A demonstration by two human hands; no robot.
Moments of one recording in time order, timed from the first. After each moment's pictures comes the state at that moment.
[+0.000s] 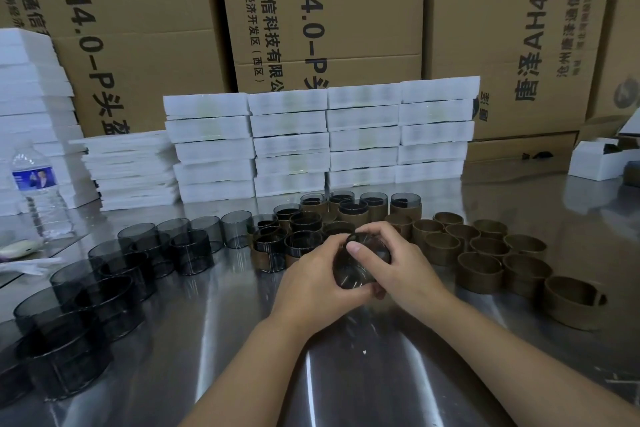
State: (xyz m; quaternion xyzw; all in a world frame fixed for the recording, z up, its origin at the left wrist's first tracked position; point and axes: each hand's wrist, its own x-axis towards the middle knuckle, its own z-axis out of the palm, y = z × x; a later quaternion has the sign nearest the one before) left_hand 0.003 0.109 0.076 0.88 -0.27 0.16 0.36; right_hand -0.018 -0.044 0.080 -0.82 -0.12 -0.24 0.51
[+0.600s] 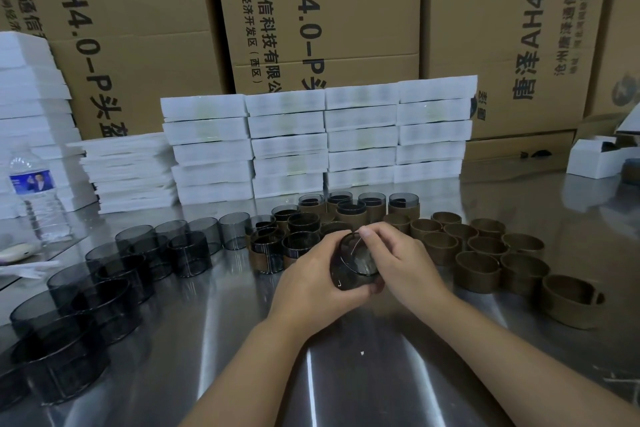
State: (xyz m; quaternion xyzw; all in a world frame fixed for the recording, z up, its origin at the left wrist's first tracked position) left_hand 0.001 0.108 0.077 0.87 -0.28 0.17 0.37; right_hand -0.006 -0.047 0.078 -0.82 -0.09 -0.29 0.48
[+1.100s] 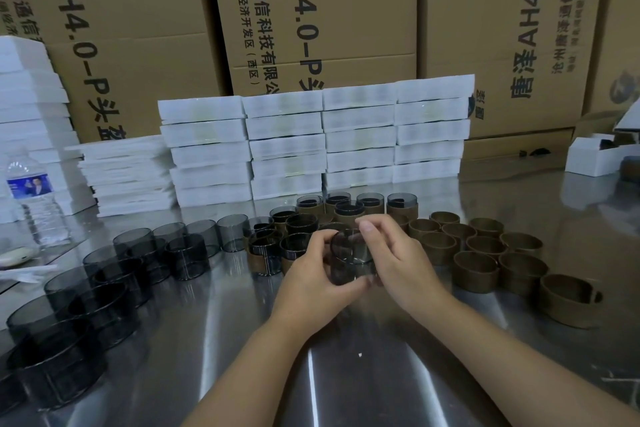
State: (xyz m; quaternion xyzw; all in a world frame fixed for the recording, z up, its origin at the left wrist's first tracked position) left_hand 0.008 0.106 0.070 0.82 -0.26 0.13 0.49; right_hand -0.012 -0.045 0.080 -0.81 -0.11 -0.28 0.50
